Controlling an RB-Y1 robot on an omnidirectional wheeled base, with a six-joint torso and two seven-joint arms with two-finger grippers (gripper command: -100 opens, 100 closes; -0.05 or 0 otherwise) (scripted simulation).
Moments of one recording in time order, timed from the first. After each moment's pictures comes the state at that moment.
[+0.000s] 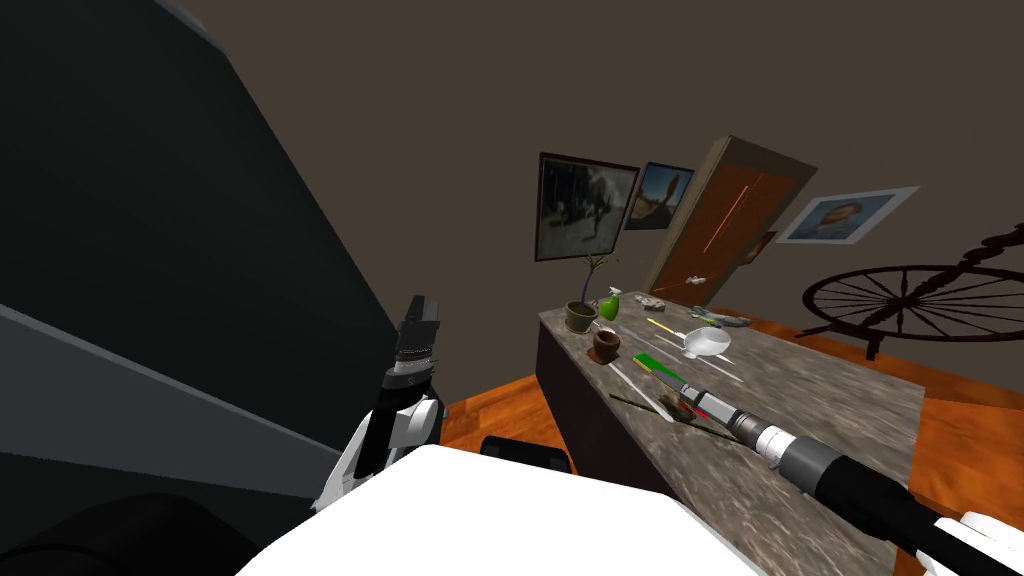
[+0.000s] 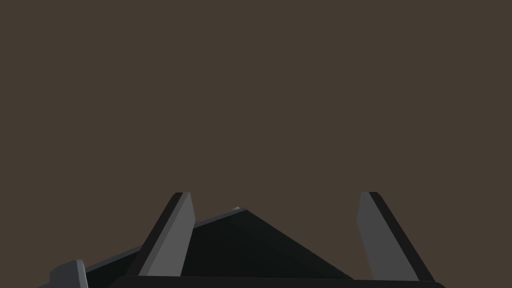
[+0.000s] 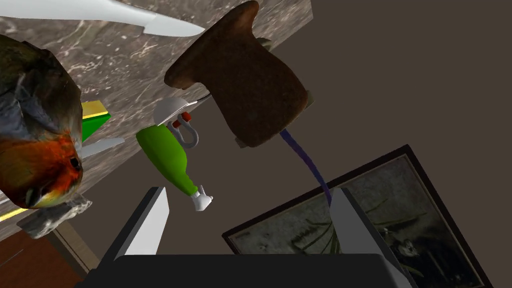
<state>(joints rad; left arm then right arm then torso) 0.49 0.03 0.06 -2.34 -0.06 -0.52 -0.10 0.75 -1.22 -0.10 -1.78 -0.07 -0.41 -0.04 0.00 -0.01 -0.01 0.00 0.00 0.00</state>
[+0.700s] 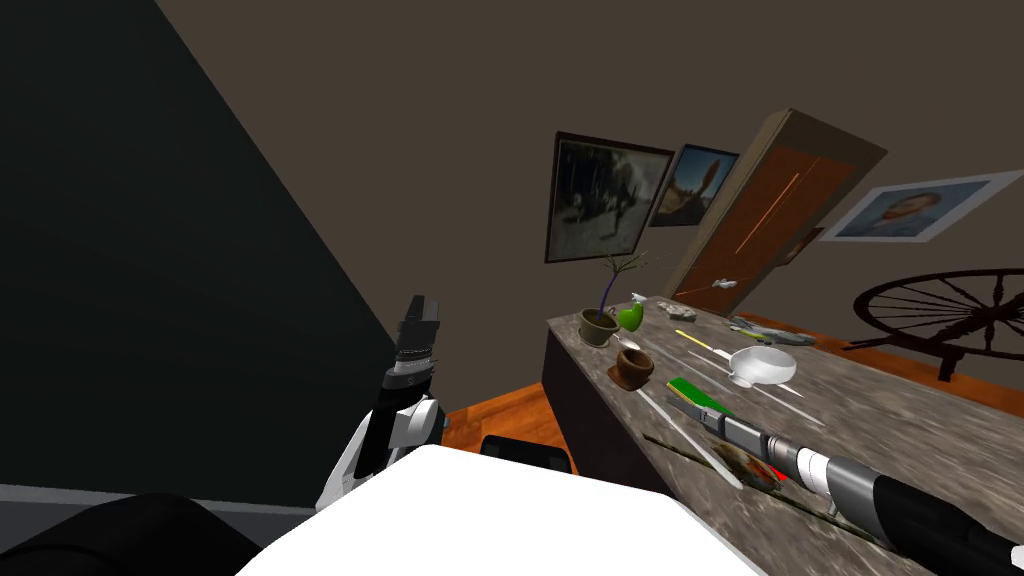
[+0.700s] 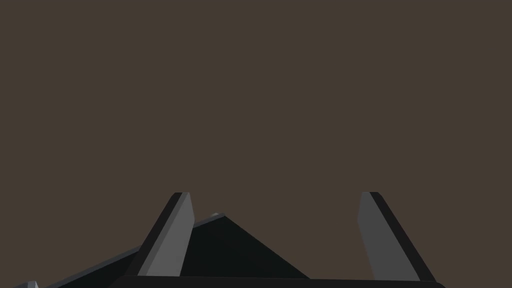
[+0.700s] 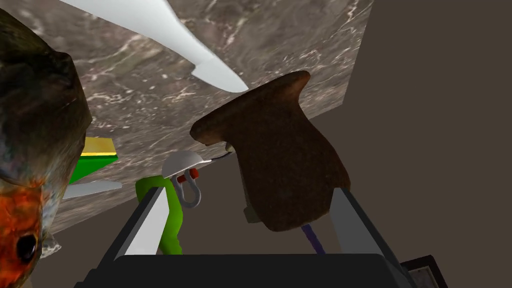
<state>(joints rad) 0.49 0.03 0.06 -2.34 -0.06 -0.52 -0.10 0.88 -1.41 -0.08 -1.73 -0.01 -0.40 -0.03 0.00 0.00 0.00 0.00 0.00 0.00</state>
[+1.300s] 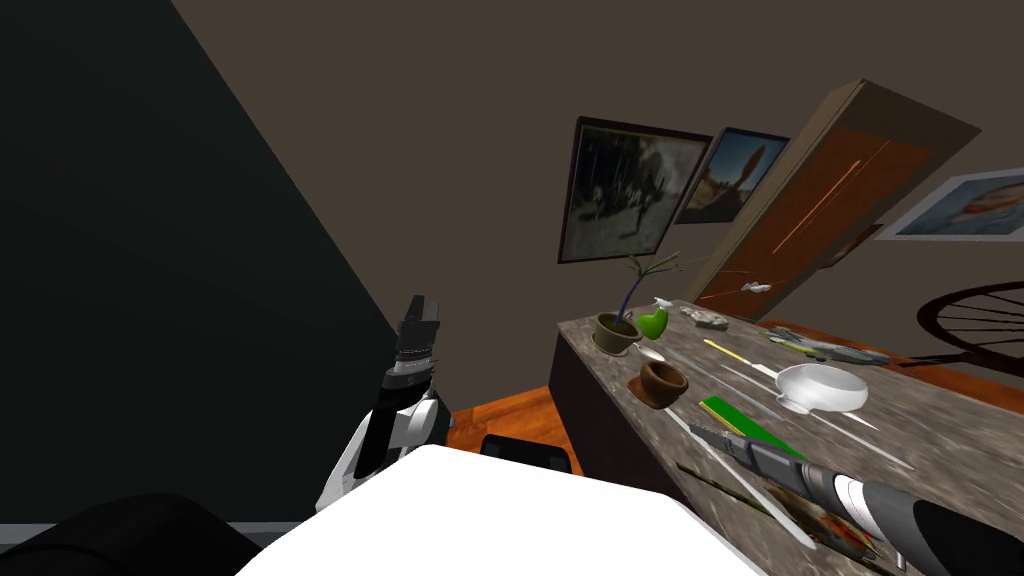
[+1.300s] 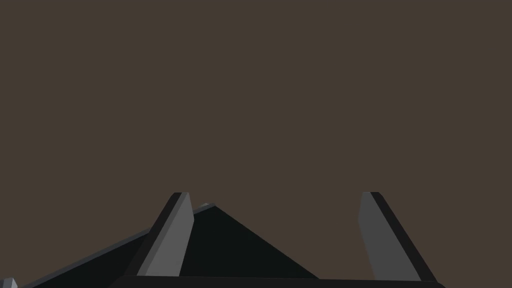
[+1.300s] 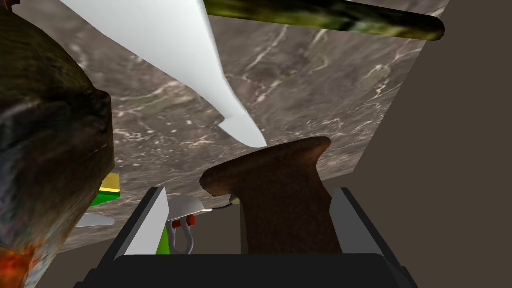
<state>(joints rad) 0.49 0.03 0.06 -2.34 -0.06 -0.52 -0.10 0.96 -1.54 -0.03 -1.68 0.02 -0.36 0.01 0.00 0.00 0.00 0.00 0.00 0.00</state>
